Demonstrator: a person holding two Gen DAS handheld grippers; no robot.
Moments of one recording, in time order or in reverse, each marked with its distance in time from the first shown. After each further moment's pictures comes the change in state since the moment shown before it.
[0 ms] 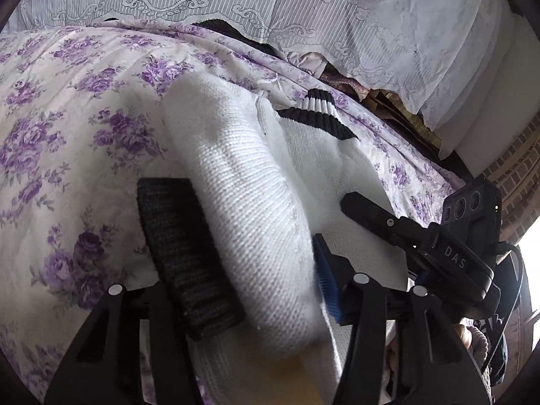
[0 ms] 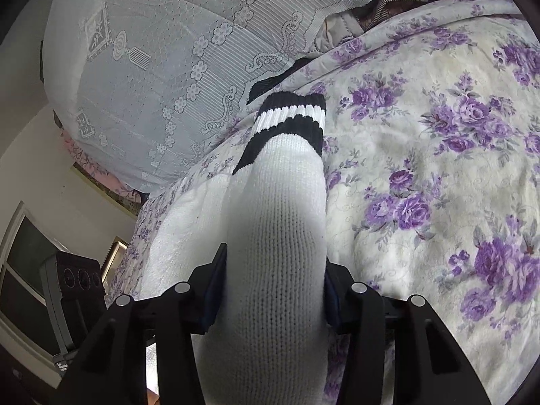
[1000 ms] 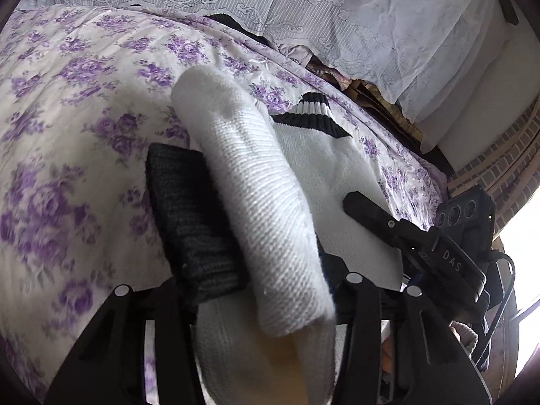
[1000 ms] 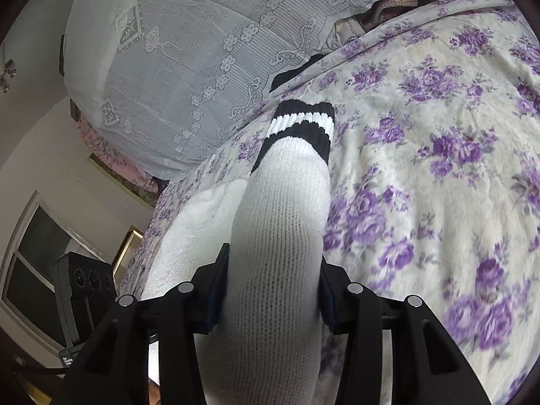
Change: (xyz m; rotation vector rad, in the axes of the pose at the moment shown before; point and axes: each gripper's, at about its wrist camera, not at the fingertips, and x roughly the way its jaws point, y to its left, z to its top) left arm -0.070 -0.021 -0.080 -0.057 -0.001 -0.022; right arm -0.070 0.030 -0.075 -0.019 0.009 0.052
